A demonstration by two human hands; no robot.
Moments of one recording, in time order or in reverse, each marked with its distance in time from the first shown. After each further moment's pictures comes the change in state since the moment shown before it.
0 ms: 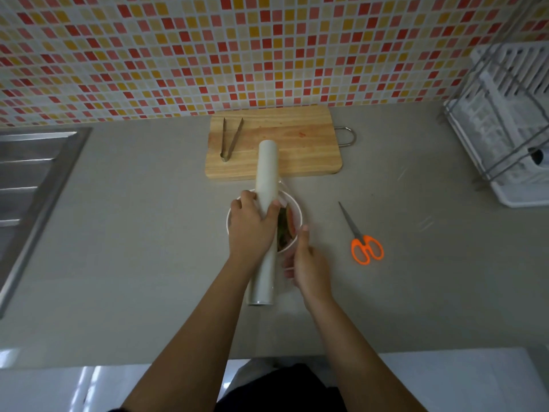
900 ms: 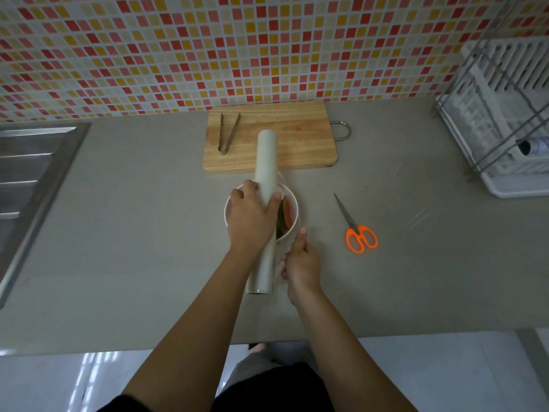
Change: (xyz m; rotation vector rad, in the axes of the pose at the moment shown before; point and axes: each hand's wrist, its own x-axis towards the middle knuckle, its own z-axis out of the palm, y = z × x) left_hand -0.011 0.001 0.003 0.098 0.033 0.049; right_hand -0.018 0.013 0.011 0.284 0.045 0.048
